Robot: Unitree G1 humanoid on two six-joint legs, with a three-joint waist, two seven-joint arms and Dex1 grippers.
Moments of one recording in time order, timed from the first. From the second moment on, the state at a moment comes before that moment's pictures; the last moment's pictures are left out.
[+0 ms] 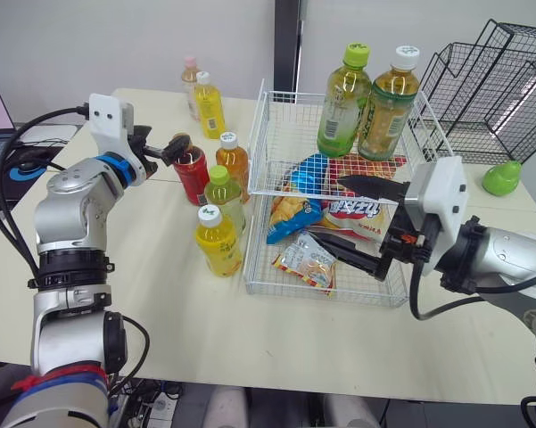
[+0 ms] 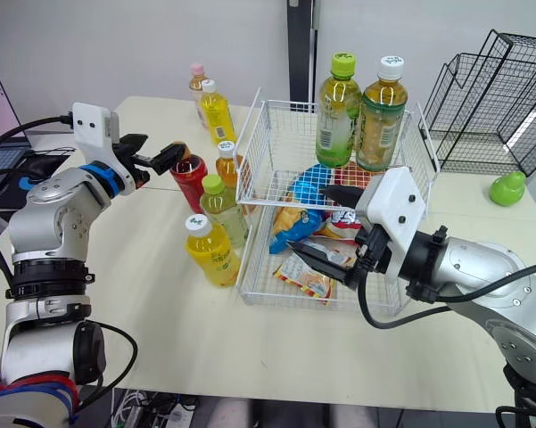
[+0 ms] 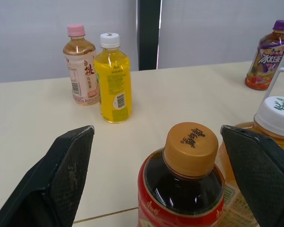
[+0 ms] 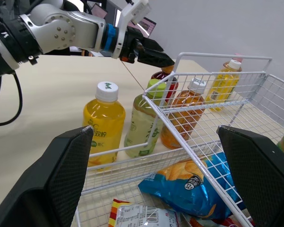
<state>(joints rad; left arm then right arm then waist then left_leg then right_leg) -0.84 0.62 0.23 0.39 -0.30 0.49 -0.56 -0.44 -0.80 -0.09 -0.87 0.94 0.82 0.36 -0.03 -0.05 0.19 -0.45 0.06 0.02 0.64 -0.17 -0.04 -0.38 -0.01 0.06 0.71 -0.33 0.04</state>
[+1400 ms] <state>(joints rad) -1.16 0.85 0.13 0.53 -0.30 0.56 -1.01 -0.31 -0.80 -0.21 -0.94 0.84 0.70 0.38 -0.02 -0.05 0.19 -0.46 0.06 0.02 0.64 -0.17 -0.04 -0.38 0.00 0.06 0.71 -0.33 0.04</state>
